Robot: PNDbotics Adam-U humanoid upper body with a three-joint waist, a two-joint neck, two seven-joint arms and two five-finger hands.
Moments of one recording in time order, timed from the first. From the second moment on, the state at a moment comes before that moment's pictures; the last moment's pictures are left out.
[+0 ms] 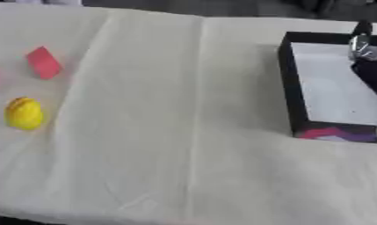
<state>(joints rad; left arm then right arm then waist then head) -1.03 0.93 0.00 -0.57 -0.88 -0.43 -0.55 -0.25 -0.56 -0.09 -1.98 -0.12 0.09 -0.46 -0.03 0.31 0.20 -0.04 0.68</state>
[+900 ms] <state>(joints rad) -1.06 0.89 0.05 -0.58 -1.02 -0.43 -0.54 -0.25 -0.56 -0.09 -1.98 -0.12 0.08 -0.46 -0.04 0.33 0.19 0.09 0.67</state>
